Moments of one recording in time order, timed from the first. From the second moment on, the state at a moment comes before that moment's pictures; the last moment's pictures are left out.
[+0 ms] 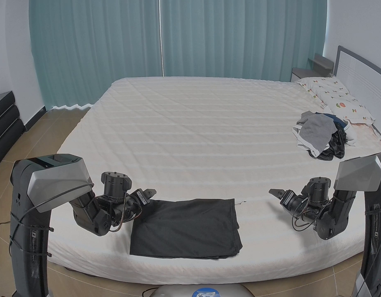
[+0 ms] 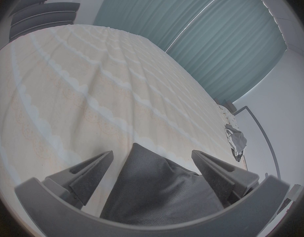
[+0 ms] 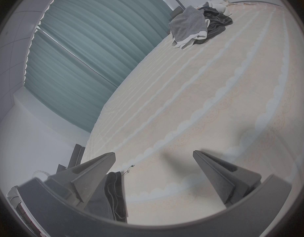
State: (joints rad) left arm -0.29 2.42 -0.89 -0.95 0.00 -0.78; right arm 0.13 2.42 -0.60 -1.36 0.14 0.79
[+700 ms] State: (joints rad) left arm -0.22 2.33 -0.84 -0.95 0.03 -0.82; right arm 0.13 2.32 -0.61 -1.35 0.10 0.78
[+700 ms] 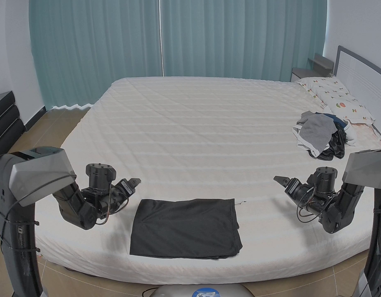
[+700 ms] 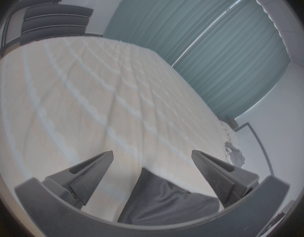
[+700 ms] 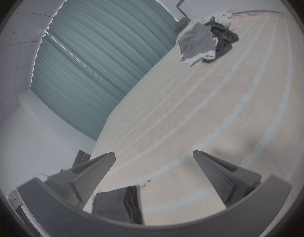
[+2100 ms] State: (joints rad) left arm -0.09 0.87 -0.27 -0.61 0.10 -0.32; right arm 0.07 0.49 -0.40 0.02 0.10 0.30
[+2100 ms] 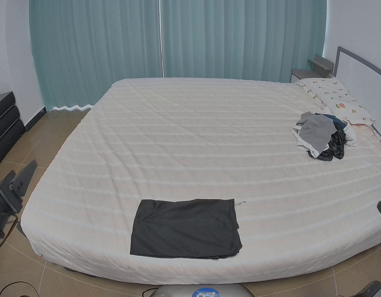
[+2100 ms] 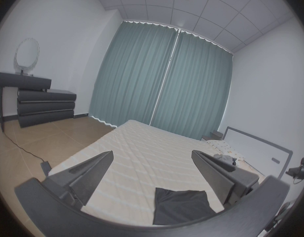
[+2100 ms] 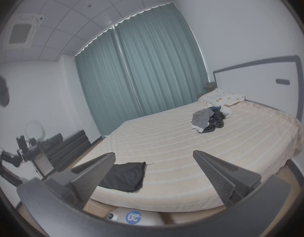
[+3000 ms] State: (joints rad) left arm 0.00 0.04 -0.04 -0.09 0.24 0.01; right arm 0.00 0.01 -0.03 -0.08 -0.04 -0.06
